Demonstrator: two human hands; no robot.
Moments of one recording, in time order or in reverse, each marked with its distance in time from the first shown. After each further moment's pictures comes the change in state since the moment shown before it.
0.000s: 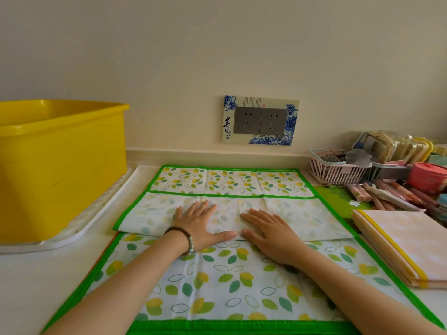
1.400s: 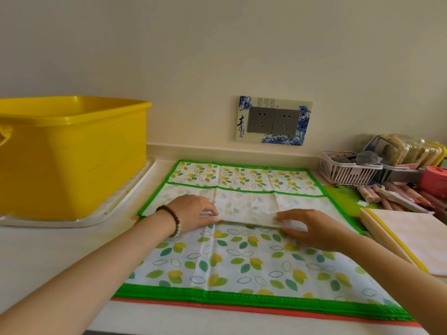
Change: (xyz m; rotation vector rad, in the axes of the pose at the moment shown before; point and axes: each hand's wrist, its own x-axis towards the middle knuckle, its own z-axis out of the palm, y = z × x) left_hand -0.040 -0.035 -0.038 -0.040 0.108 0.241; right_hand -0.036 0.038 -0.044 -0.074 -0.022 -0.089
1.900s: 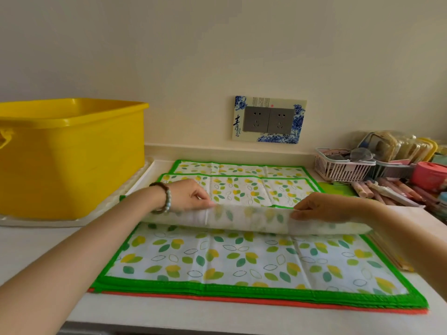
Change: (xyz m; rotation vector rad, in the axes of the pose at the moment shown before) left_hand -0.018 0.024 -0.054 -0.293 -0.132 -0.059; right_hand -0.010 -0.003 -0.057 0.217 -0.312 0.081
